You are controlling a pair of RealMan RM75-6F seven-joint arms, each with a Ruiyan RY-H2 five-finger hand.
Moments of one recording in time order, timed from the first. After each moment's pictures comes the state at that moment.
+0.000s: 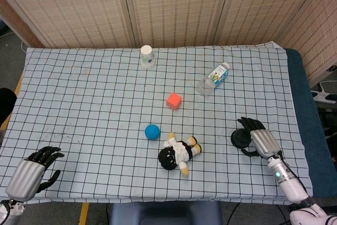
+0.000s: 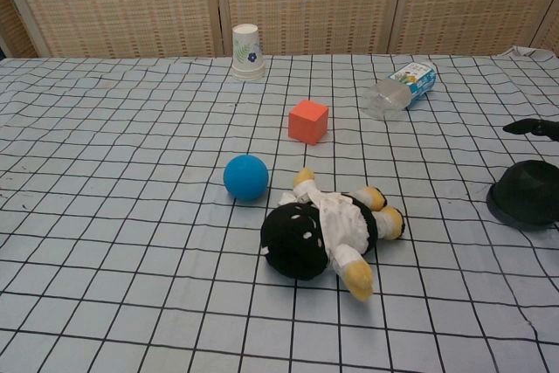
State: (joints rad) left arm -0.10 -1.17 0.06 -1.53 1.77 1.58 0.06; right arm 0.38 -1.37 0.03 -1.34 -1.39 1.07 0.08
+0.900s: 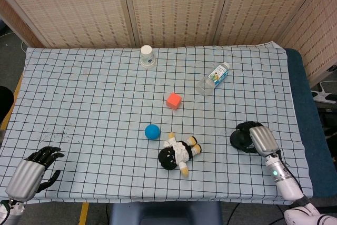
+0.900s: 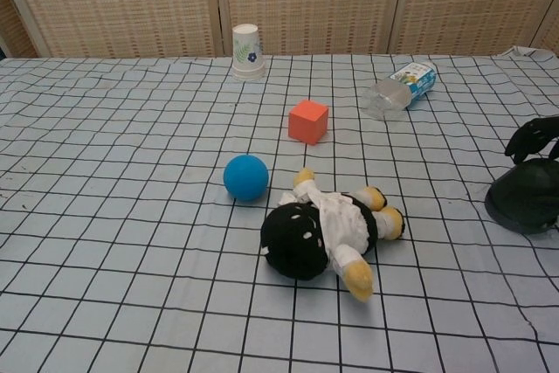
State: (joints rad) left arm -0.10 -1.17 0.06 -1.53 1.77 1.58 0.06; right arm 0.37 -1.44 0.05 -1.25 -1.44 1.16 0.13
